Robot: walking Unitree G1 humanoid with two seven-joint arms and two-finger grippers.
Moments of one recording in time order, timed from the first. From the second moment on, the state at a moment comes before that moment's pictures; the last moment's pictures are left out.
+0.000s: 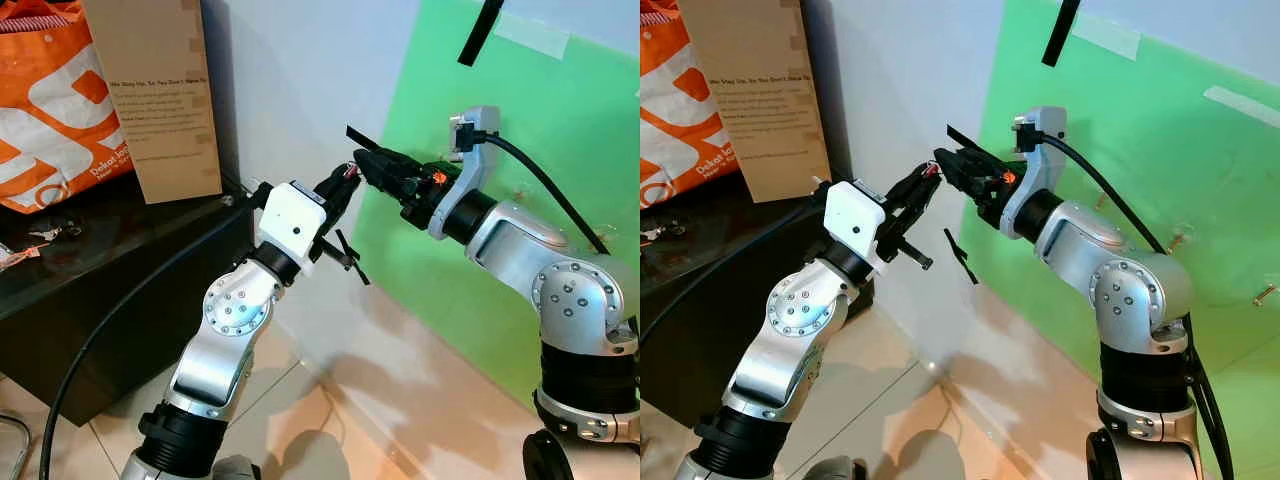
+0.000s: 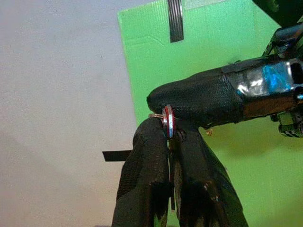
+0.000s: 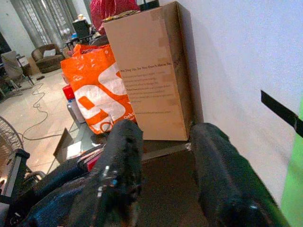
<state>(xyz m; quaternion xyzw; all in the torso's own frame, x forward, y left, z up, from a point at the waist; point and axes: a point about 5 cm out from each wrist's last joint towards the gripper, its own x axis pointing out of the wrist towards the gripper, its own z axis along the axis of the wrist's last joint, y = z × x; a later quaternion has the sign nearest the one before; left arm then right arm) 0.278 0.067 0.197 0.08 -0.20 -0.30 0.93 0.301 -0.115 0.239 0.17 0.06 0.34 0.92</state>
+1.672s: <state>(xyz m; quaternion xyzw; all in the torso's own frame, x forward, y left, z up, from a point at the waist) 0.276 0.090 0.195 0.08 -0.16 -0.30 0.94 0.282 -0.117 0.213 0.03 0.07 0.38 0.92</state>
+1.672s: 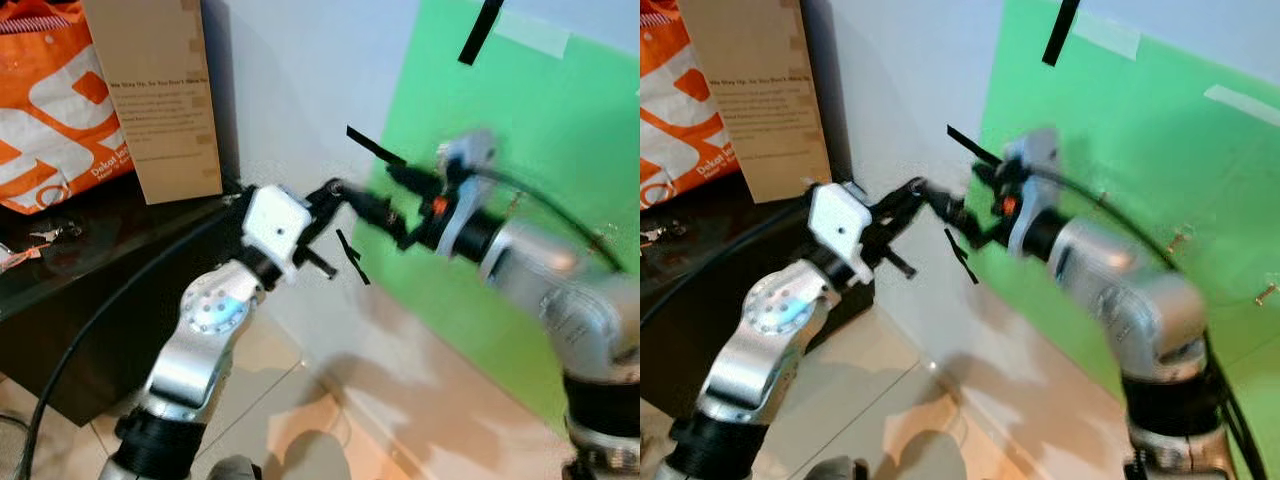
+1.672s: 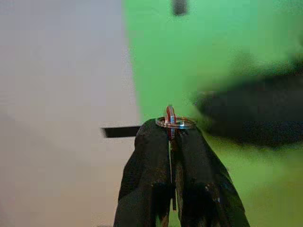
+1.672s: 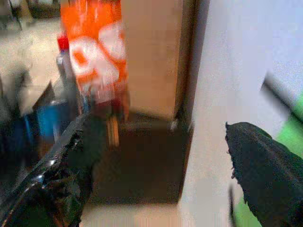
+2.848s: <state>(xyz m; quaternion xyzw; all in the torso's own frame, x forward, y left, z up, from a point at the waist) 0.270 0.103 0.181 0.13 -0.12 -0.30 0.94 0.268 -0.083 0.227 0.05 -0.02 0.45 0.89</state>
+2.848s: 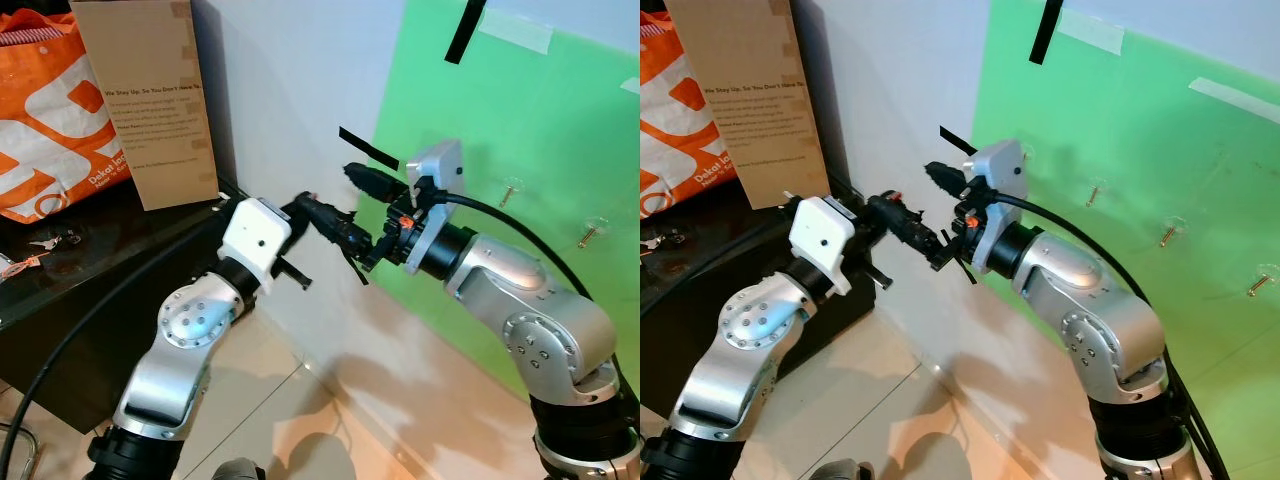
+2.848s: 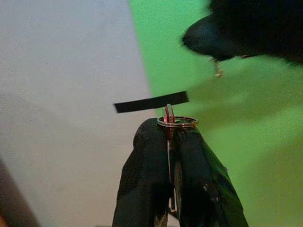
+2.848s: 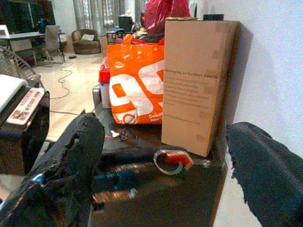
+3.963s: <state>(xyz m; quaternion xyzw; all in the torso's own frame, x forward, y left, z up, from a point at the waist) 0.259 0.091 0.179 0.13 -0.14 -0.34 0.92 0.278 -0.092 0.213 0.06 0.03 0.43 0.90</state>
